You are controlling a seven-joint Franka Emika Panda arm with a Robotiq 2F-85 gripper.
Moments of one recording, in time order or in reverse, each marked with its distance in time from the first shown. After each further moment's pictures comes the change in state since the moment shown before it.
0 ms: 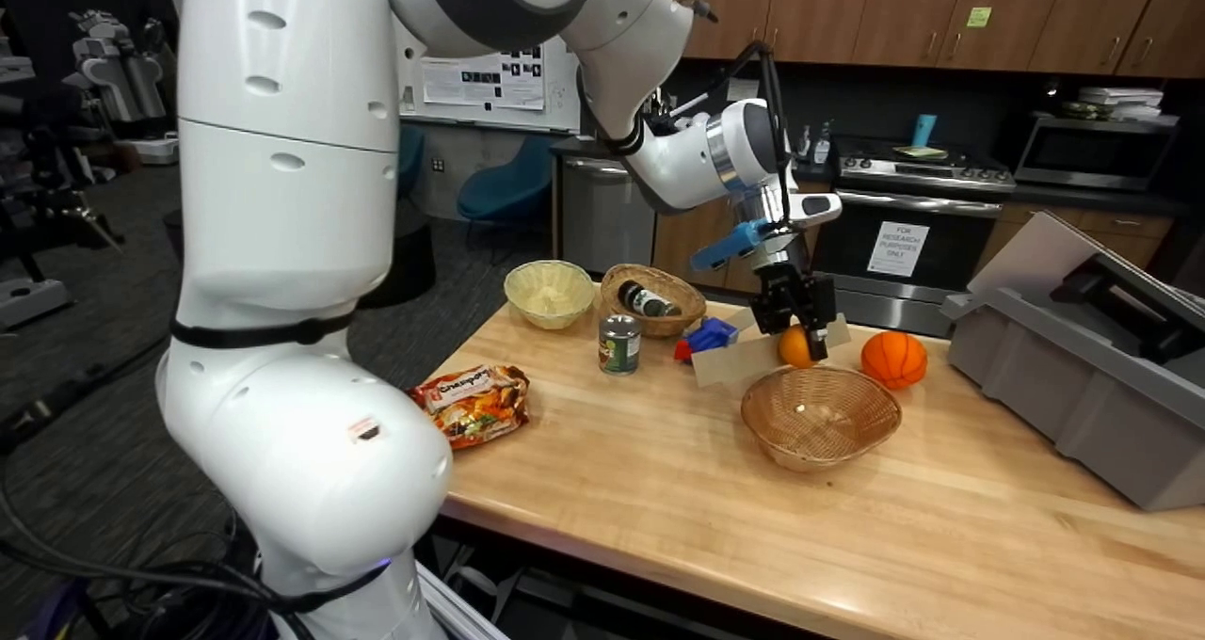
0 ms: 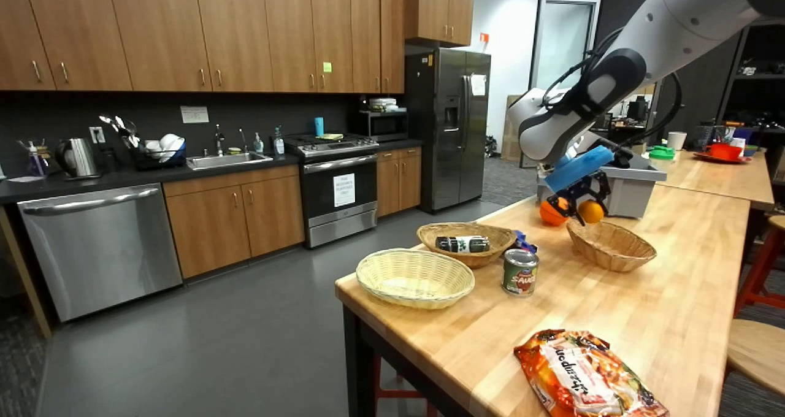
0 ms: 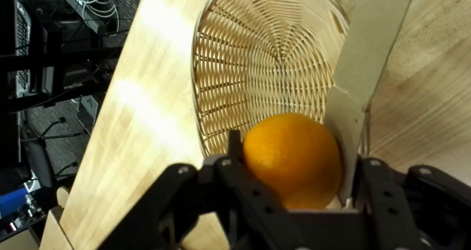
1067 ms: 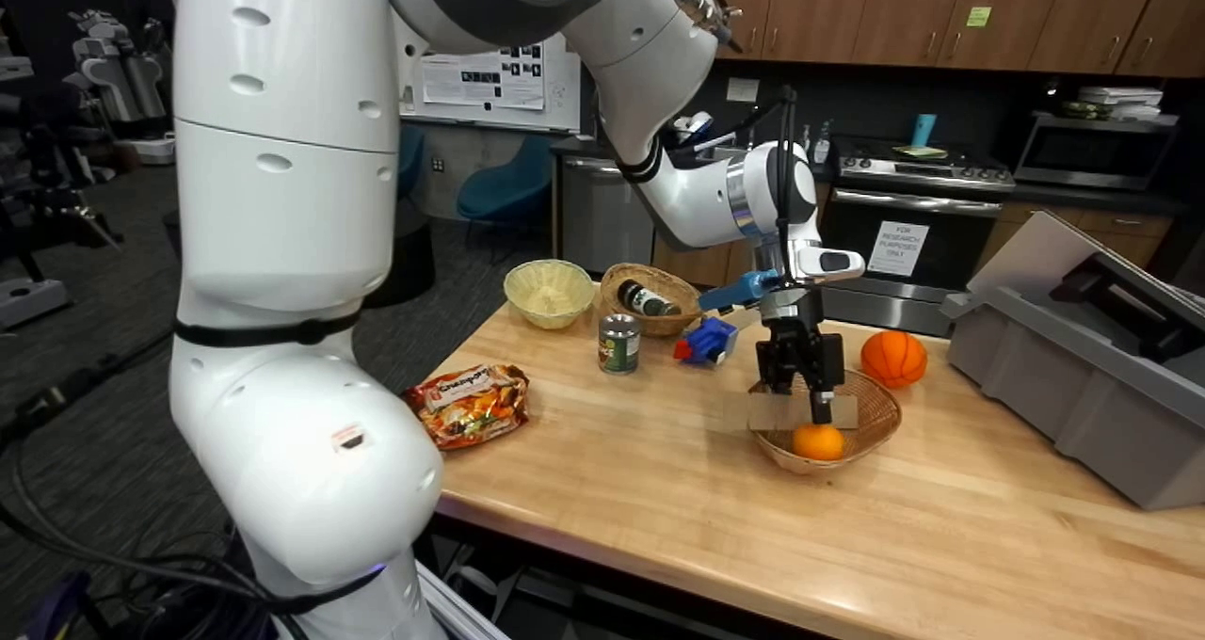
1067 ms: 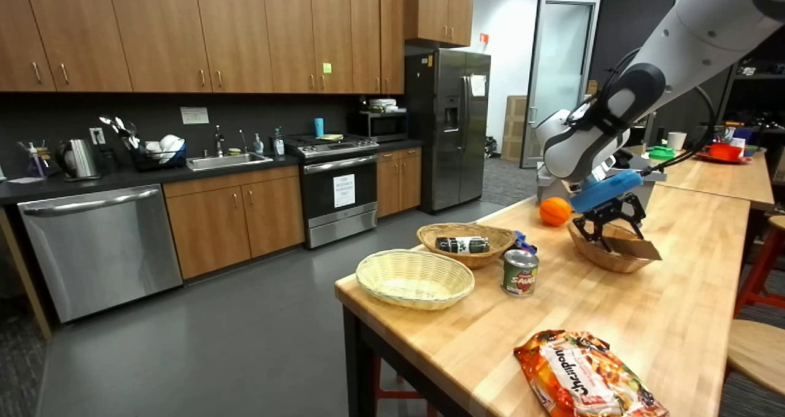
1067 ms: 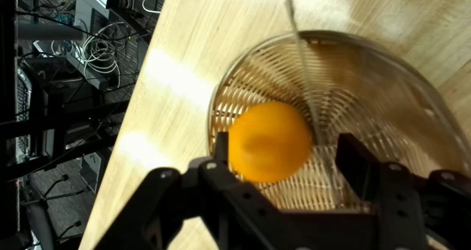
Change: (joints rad) arm -0.089 -0.009 -0.013 -0.128 0.045 0.049 0.045
